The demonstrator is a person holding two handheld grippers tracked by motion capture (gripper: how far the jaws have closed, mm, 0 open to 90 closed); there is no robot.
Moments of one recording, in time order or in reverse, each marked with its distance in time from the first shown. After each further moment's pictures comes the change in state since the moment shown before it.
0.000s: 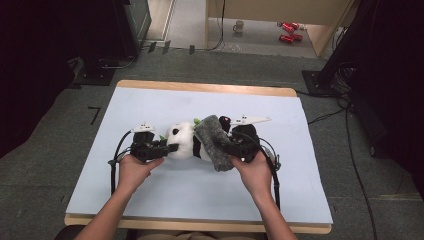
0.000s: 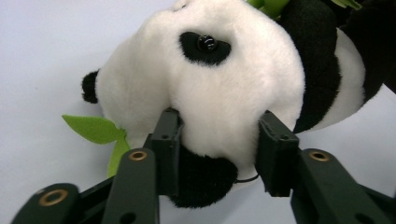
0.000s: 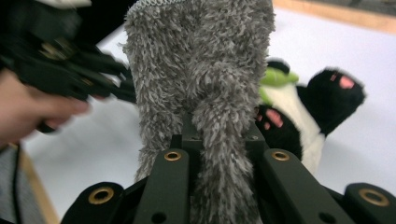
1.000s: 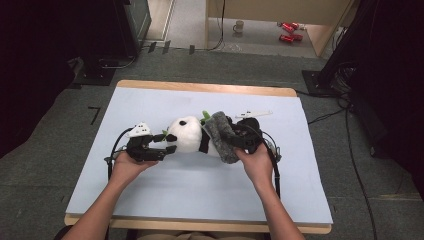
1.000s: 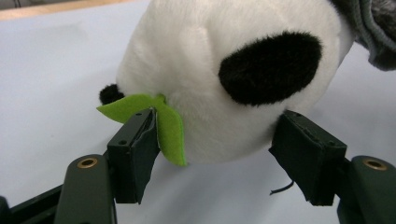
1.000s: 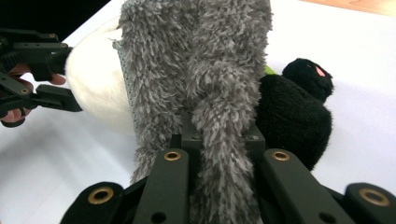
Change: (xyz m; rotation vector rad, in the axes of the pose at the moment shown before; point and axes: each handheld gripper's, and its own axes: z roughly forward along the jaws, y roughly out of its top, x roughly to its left) left arm 0.023 -0.006 0.001 -0.079 -0.070 0.224; right arm -0.043 0.000 0.020 0.027 -0.038 0.067
